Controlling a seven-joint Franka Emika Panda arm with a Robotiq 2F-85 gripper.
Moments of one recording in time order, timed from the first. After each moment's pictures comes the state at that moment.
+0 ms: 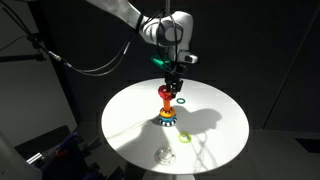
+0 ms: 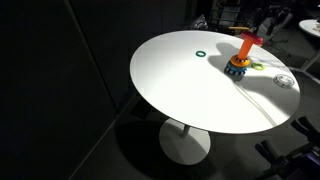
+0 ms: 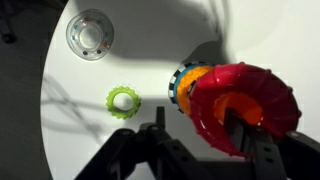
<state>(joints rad) -0.09 0.47 -0.12 -1.70 0.05 1.99 0.22</state>
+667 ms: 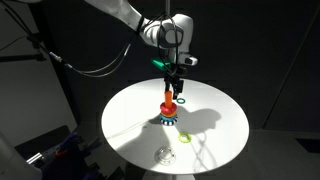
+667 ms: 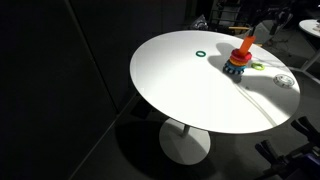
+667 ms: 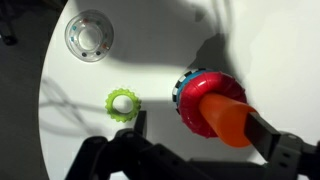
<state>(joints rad) -0.09 0.48 -0.12 -1.69 0.05 1.99 0.22</state>
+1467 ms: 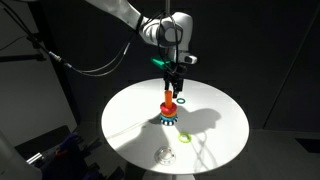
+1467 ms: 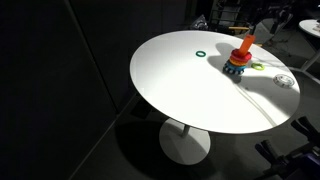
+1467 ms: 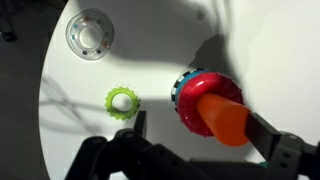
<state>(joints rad) -0.08 0.47 -0.12 -1.70 0.04 1.99 0.21</state>
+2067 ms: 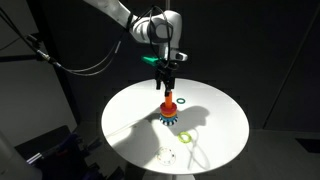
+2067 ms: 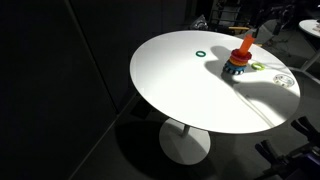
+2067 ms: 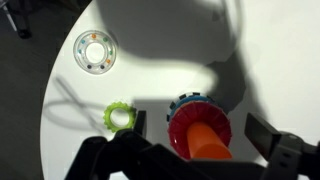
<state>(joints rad) -0.04 0.39 -0.11 -1.80 -0.02 1.97 0.21</state>
